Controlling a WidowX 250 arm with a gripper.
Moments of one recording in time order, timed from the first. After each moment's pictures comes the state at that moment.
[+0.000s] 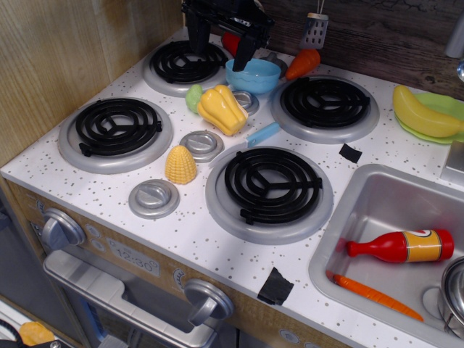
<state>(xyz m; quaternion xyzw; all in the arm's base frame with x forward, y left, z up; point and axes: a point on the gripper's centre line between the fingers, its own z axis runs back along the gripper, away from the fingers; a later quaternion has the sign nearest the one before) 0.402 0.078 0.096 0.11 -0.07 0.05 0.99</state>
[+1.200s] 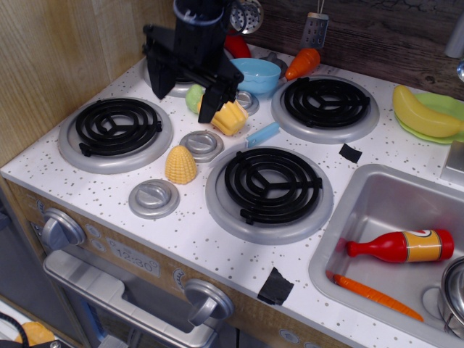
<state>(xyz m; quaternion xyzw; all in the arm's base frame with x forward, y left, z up) 0.310 0.065 0.087 0.11 -0.08 0.02 0.99</state>
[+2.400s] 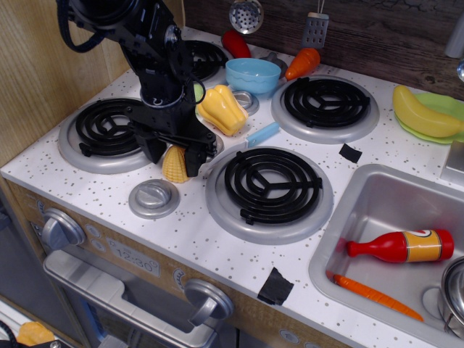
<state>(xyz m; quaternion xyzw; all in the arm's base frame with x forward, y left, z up) 0.300 0.078 0.012 0.03 -0.12 0.06 0.99</state>
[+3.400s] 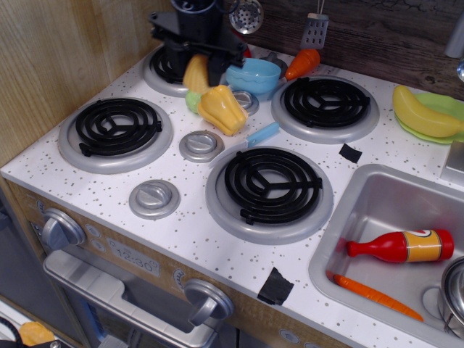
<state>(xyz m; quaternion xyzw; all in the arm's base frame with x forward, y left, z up) 0.378 0.086 0.089 0.09 -0.21 0.07 0.97</state>
